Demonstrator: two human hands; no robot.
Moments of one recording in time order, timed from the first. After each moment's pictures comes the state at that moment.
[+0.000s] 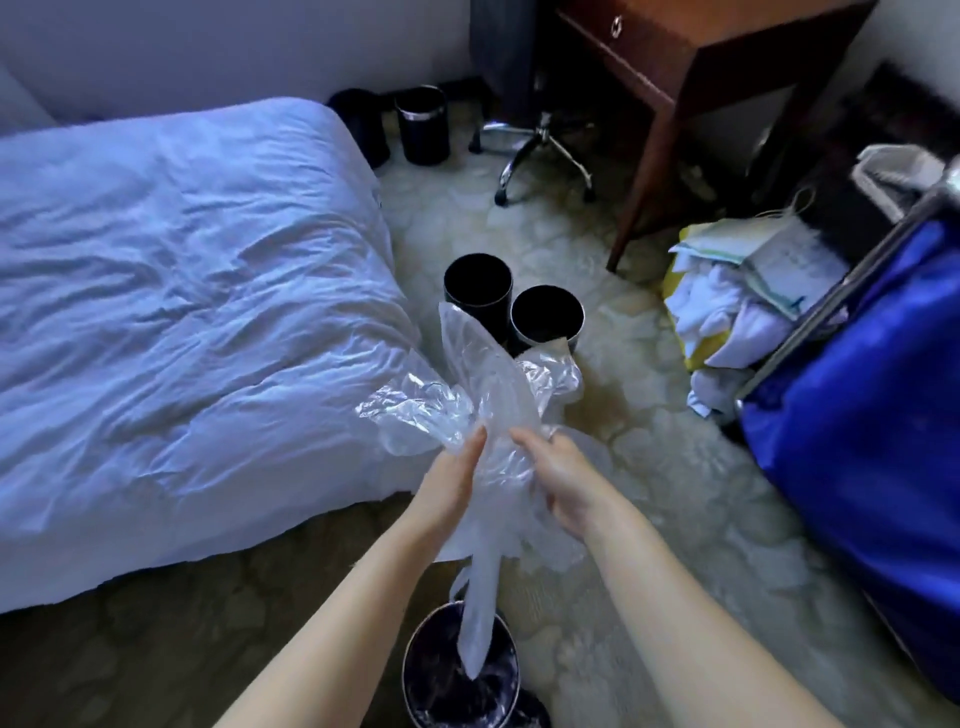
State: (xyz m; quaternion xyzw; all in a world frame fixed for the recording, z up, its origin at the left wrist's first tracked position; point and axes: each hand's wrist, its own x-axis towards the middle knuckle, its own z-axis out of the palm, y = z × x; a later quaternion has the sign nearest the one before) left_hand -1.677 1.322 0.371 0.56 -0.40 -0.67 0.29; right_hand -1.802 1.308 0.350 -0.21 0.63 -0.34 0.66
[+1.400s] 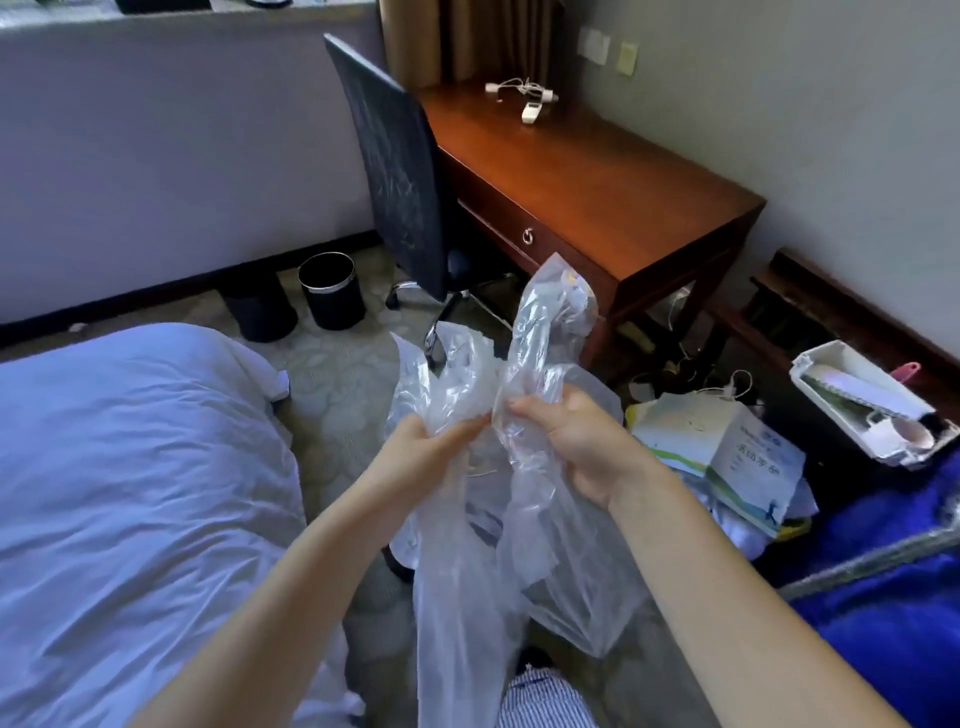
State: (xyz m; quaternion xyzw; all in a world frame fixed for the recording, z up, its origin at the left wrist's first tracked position) left_hand -1.772 0.768 0.526 0.53 -0.52 -0.62 0.27; right_hand -1.929 0.792 0.543 -0.31 0.56 -0.47 0.61
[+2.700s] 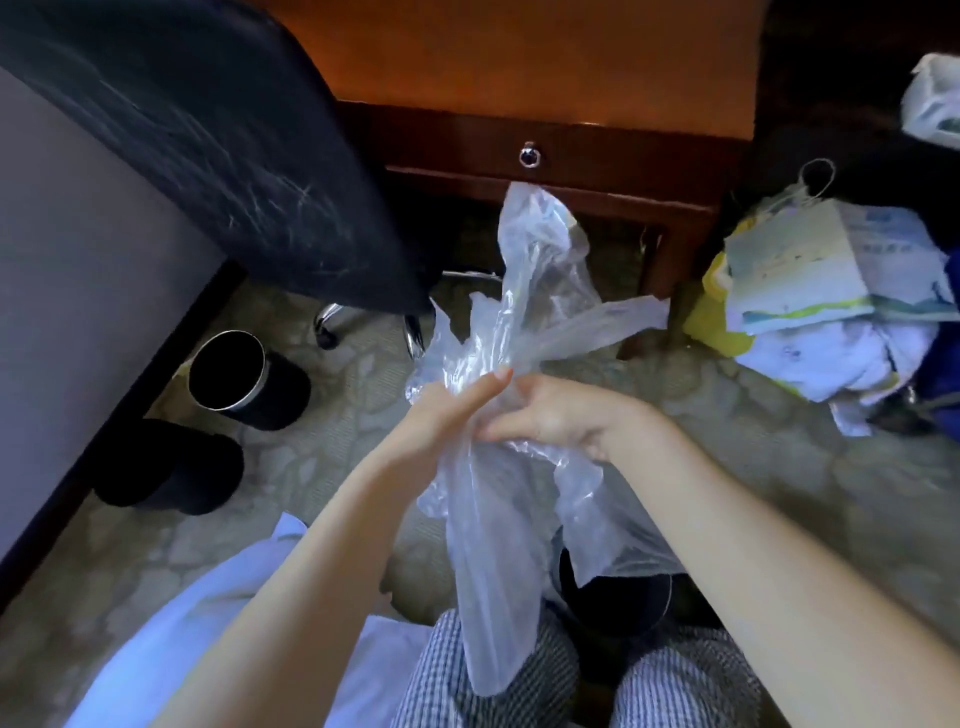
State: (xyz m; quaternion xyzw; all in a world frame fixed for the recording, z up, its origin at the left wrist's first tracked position) left_hand -1.706 0.242 0.379 0.35 -0.61 -0.72 -0.05; right_hand -1.812 0.345 0.382 -0.29 0.65 -0.37 0.60
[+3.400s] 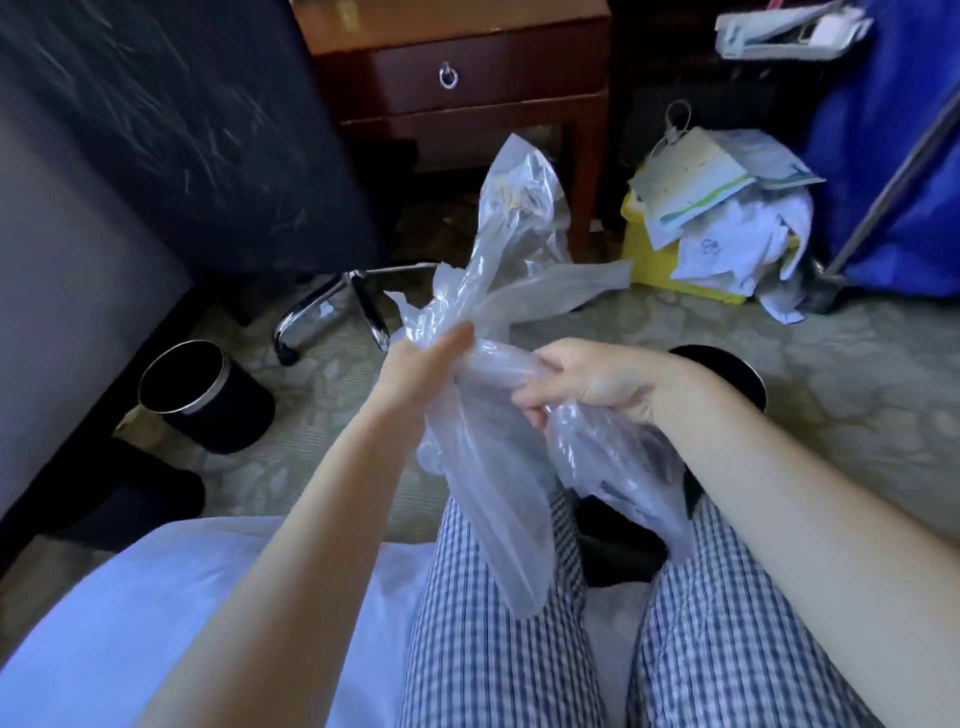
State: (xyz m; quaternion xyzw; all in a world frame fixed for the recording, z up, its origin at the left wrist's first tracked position) left_hand -1.487 0.351 0.237 0.34 -0.67 -0.65 0.08; right_hand -1.568 0.509 0.244 -0.32 0.70 -0.43 0.47
